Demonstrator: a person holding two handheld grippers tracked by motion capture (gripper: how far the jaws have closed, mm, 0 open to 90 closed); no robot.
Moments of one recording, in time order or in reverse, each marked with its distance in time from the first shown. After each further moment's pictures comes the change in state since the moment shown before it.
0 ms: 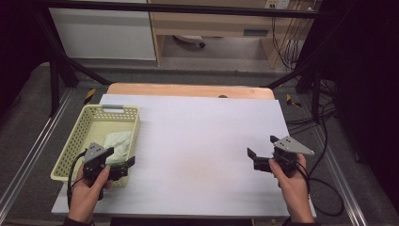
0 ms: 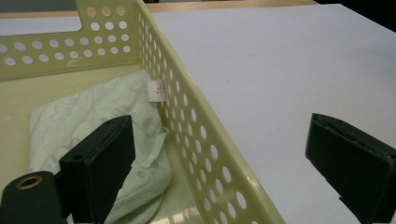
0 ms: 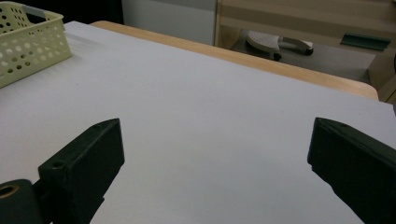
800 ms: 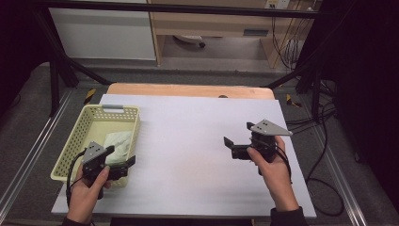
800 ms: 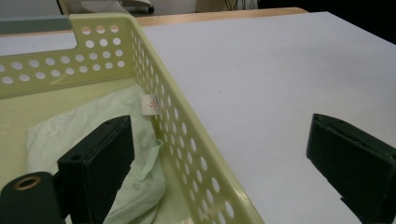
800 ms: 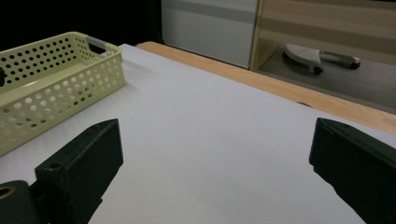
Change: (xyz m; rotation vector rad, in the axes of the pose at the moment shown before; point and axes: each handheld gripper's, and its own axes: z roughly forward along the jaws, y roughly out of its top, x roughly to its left) left arm -0.003 0.005 -0.004 -0.029 -0.019 0.022; right arm 0.045 0.061 0.025 -0.019 0.133 -0.023
